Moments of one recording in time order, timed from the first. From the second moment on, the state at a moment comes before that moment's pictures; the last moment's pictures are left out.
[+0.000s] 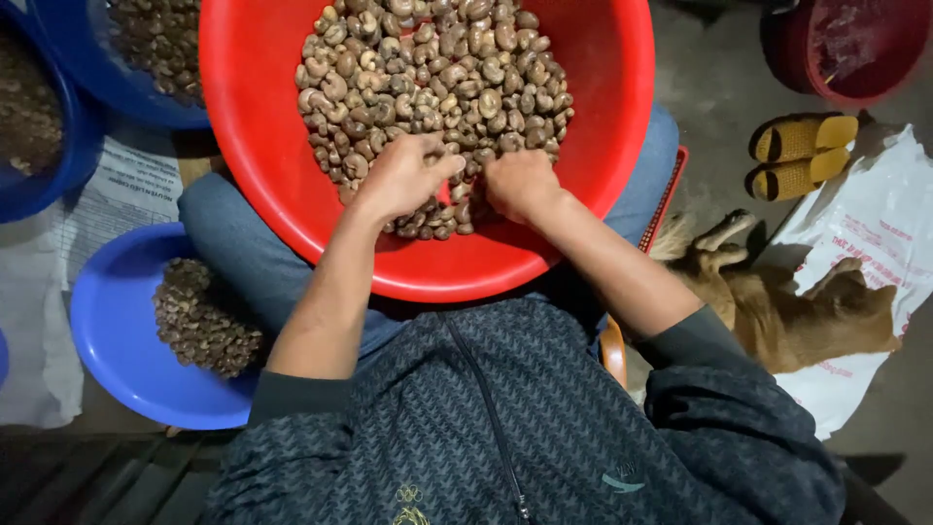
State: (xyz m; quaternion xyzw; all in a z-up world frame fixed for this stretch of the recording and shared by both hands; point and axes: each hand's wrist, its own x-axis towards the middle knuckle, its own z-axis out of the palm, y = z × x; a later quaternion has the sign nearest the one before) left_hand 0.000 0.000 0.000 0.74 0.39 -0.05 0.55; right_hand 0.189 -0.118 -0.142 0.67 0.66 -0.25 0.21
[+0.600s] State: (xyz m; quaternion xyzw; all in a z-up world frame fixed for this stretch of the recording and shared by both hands) left_hand 0.019 -0.025 -0.043 0.86 0.33 -0.21 0.34; right_hand 0.241 -0.104 0.020 0.46 0.26 -0.66 -0.53
